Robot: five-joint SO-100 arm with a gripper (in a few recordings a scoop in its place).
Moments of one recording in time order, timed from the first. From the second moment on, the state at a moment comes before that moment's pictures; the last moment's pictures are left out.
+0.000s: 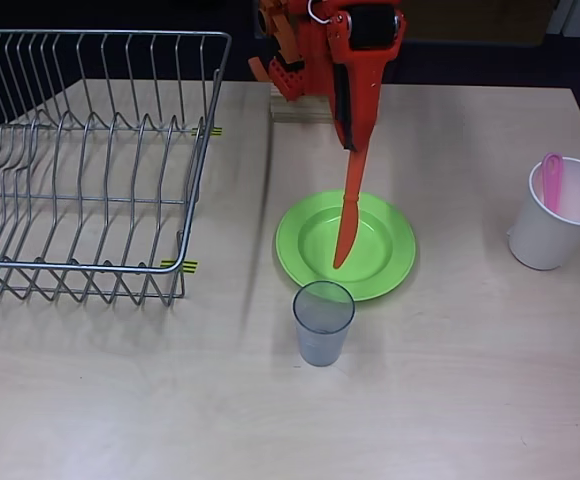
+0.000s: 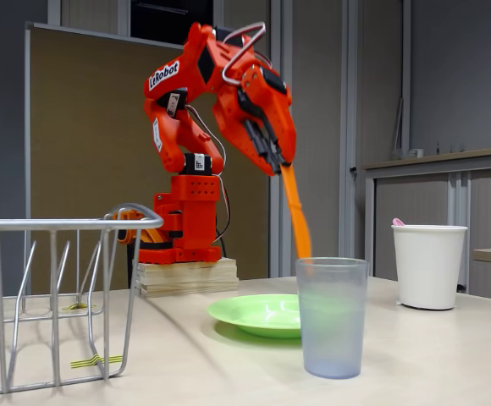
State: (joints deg) arm -9.7 139.8 135.8 57.8 -23.2
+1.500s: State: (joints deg) arm 7.9 139.0 167.9 25.9 -32.2
